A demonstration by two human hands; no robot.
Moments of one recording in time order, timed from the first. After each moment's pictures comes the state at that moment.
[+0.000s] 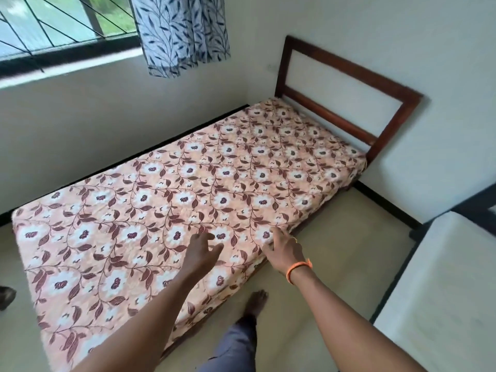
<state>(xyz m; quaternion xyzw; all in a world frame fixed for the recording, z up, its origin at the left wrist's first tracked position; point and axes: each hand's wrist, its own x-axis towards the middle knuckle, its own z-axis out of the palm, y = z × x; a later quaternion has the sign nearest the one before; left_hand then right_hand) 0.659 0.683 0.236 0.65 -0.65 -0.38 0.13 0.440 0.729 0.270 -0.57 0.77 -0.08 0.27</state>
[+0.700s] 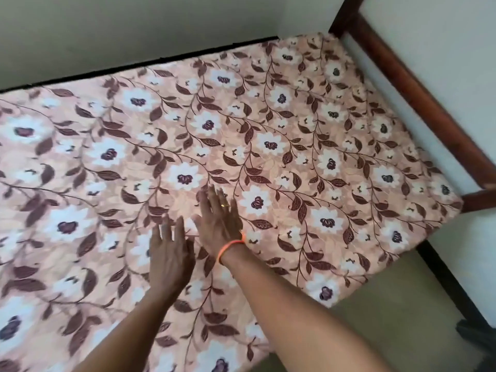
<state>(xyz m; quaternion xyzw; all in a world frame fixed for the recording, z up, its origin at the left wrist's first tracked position) 0.473 0.275 -0.120 0.71 -0.68 -0.18 0.01 0.356 0.211 -0.100 -0.78 0.59 -0.01 0.21</state>
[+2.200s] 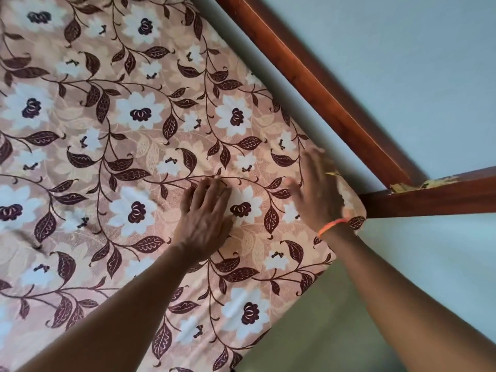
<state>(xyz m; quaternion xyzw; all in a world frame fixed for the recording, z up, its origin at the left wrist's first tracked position) -0.088 0.014 -0.197 0.48 -0.86 -0.18 -0.03 -0.355 0.020 -0.174 -0.64 0.76 -0.10 0.07</state>
